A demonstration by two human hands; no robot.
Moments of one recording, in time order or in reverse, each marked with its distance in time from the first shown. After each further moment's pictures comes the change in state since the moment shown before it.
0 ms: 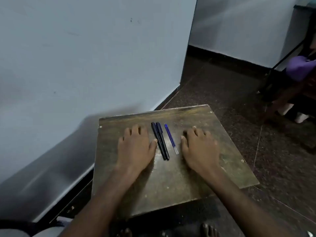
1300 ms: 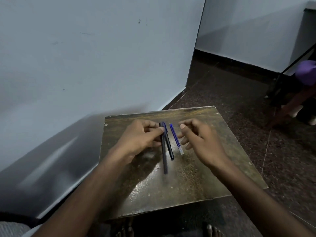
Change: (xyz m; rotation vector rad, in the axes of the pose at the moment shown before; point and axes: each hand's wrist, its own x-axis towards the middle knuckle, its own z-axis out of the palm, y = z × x) left_hand 0.022 -0.018 -0.009 -1.304 -0.223 -0.163; right_hand 0.008 -0.002 -0.021 0.929 -0.035 -0.068
